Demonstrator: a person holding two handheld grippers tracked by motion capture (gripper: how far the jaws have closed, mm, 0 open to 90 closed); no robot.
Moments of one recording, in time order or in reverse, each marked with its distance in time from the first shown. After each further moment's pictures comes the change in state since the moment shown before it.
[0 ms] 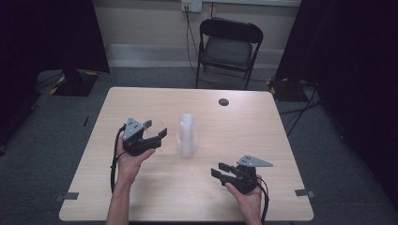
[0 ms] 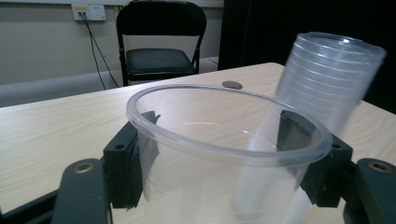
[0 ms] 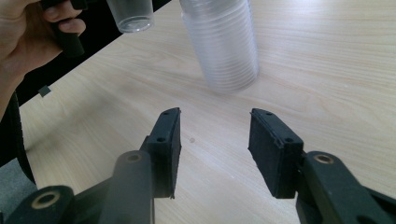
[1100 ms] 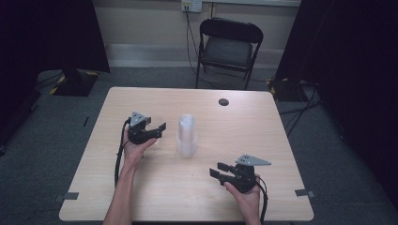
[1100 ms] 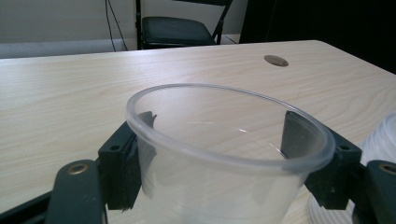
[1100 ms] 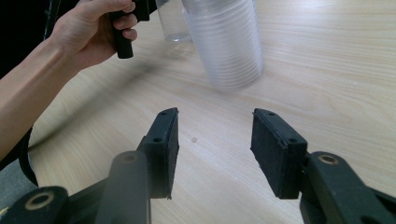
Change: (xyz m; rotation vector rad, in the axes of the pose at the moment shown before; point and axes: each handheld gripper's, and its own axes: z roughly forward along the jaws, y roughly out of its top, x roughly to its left) left arm 0.044 -0.031 0.060 0.102 0.037 -0.074; right arm -0.002 0.000 0.006 0.011 0.019 0.006
